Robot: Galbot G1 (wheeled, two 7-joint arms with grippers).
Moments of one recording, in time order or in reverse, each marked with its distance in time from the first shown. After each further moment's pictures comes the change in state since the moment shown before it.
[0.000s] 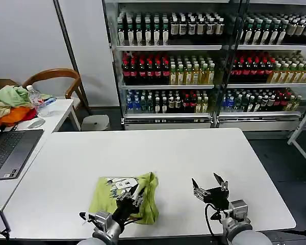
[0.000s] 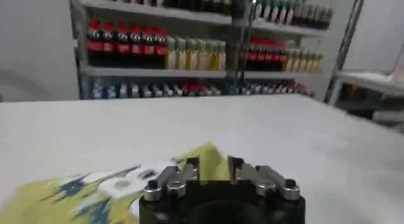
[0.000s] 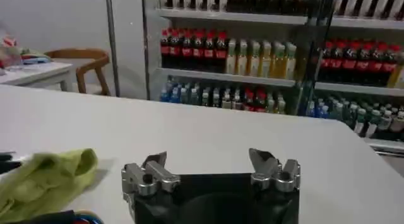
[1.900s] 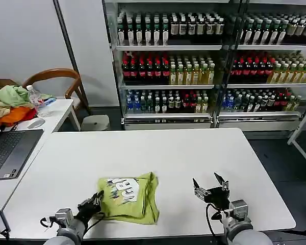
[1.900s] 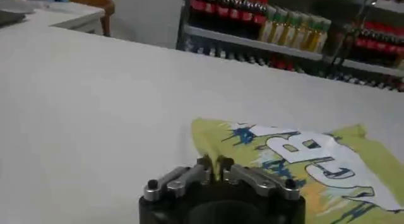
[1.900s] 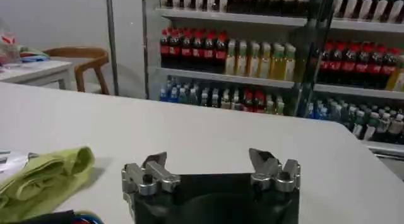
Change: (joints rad) left arm 0.080 0.044 -0.306 0.074 -0.256 0.104 -0.079; right arm 0.007 -0.002 -0.002 -0.014 -0.007 0.011 -0.007
